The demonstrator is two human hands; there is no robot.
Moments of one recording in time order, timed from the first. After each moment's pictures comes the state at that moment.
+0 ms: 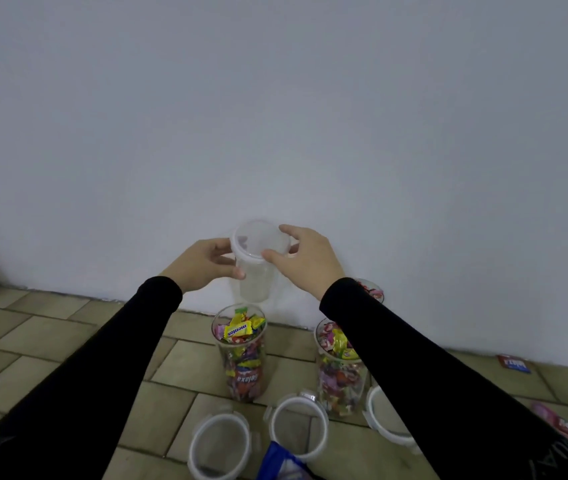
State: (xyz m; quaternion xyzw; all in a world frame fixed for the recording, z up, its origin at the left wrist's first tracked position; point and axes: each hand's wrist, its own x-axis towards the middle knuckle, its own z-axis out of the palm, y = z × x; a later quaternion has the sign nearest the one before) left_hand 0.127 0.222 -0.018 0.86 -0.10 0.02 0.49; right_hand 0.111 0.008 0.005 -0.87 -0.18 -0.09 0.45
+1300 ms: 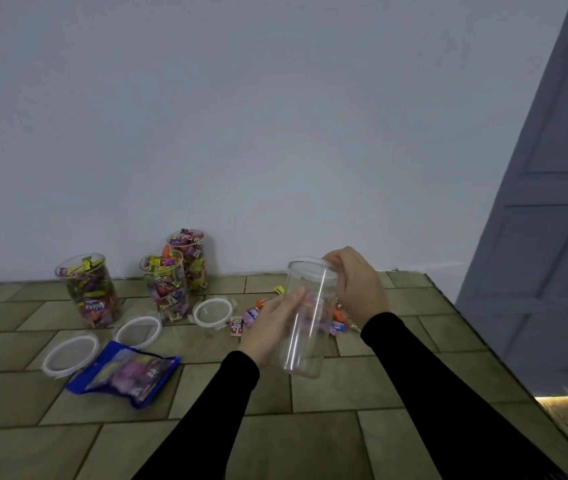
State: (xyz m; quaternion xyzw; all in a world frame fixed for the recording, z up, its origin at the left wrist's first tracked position) left_hand -0.122 -0.205 -0.098 0.70 -0.13 -0.14 0.68; right_hand -0.106 -0.372 -0.074 -0.85 -0.13 -0.37 0.36
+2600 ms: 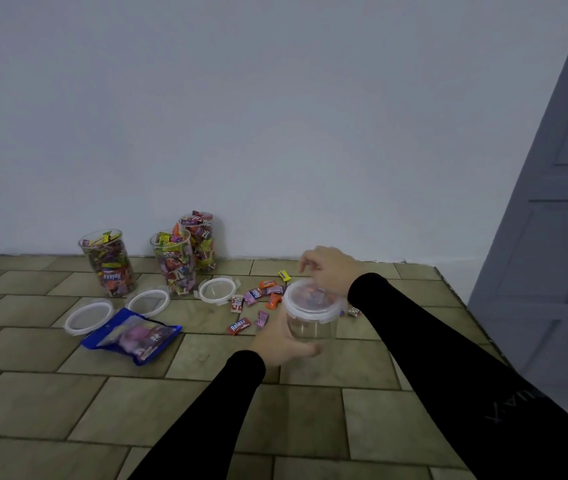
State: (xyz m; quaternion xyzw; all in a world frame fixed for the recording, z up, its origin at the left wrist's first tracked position) left_hand -0.144 -0.229 -0.161 0.83 -0.12 -0.10 0.53; right_hand -0.098 -0.382 -0.056 -0.96 -0.17 0.01 0.23
